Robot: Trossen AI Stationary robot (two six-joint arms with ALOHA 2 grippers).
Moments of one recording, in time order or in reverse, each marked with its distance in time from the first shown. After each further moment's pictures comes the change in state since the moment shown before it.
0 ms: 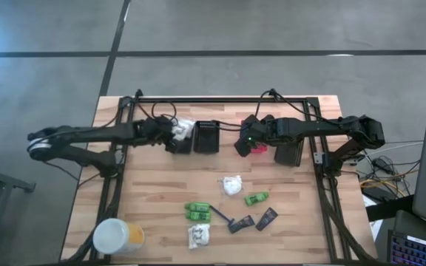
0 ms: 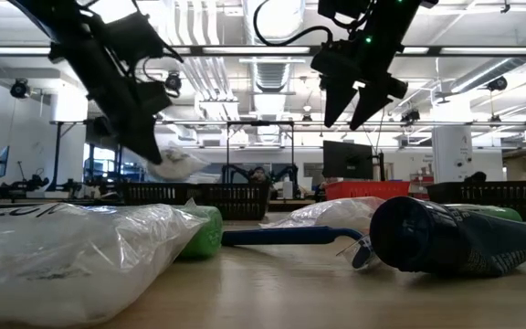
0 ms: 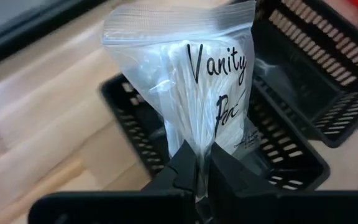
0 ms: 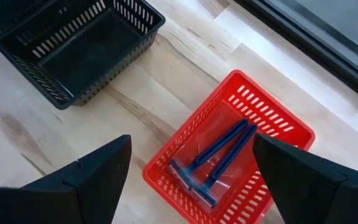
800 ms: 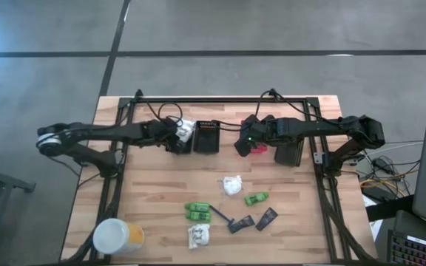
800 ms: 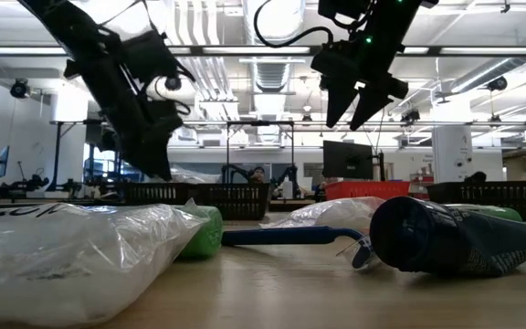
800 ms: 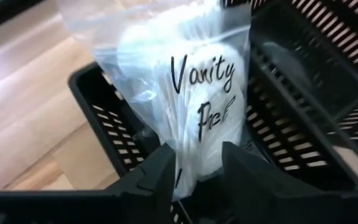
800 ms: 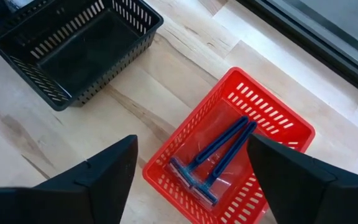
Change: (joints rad) left arm 0.003 0.126 0.000 0.079 0.001 -0.028; right arm 0.000 0.000 -0.001 -0.007 -0.001 0.015
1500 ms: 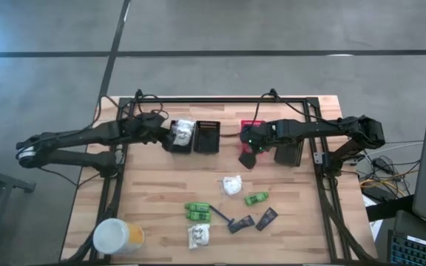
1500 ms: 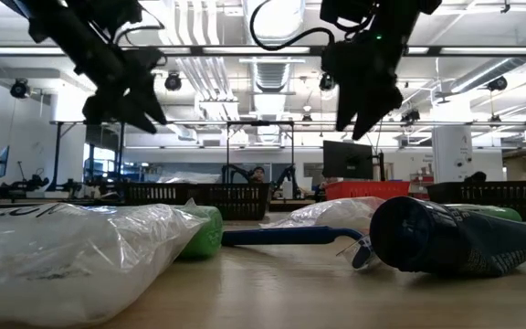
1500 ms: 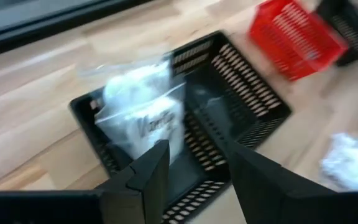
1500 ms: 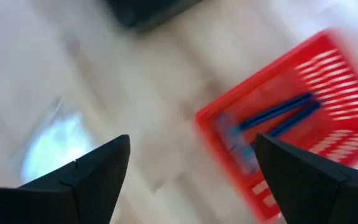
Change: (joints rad) left arm -0.008 -0.343 0.028 -0.133 0.113 -0.084; right arm 0.016 0.000 -0.022 -0.021 -0.299 -0.198
